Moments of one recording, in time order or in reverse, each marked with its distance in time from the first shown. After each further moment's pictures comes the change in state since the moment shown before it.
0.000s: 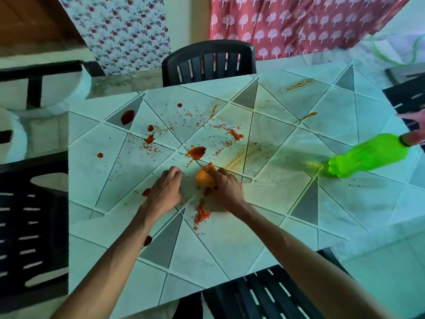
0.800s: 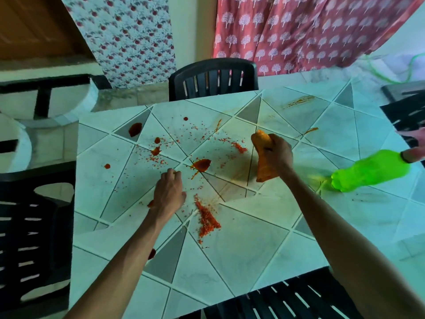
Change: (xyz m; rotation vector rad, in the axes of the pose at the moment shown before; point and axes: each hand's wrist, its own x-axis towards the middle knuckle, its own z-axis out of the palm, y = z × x) left_hand 0.017 -0.001 -0.011 0.112 0.132 -0.123; right_hand 0.078 0.084 -0.120 0.216 0.401 0.278
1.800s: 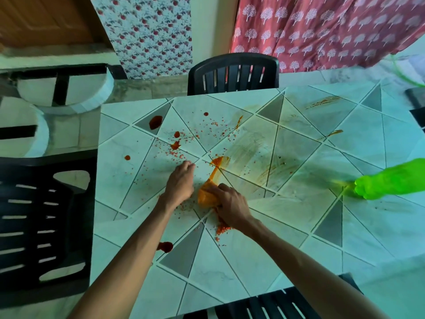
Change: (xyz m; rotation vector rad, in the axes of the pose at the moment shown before) left_hand 0.018 -0.033 -0.005 -0.159 -0.061 0.044; right_hand -0.156 -0.065 0.118 -0.218 -0.481 -0.483
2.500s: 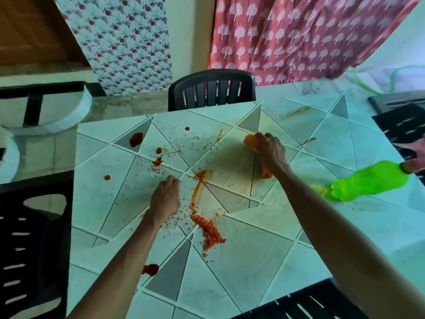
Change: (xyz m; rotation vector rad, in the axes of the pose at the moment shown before) left_hand 0.009 0.000 0.008 0.098 -0.021 -0.028; right_hand 0.092 0.141 -0.143 -0.243 0.352 0.382
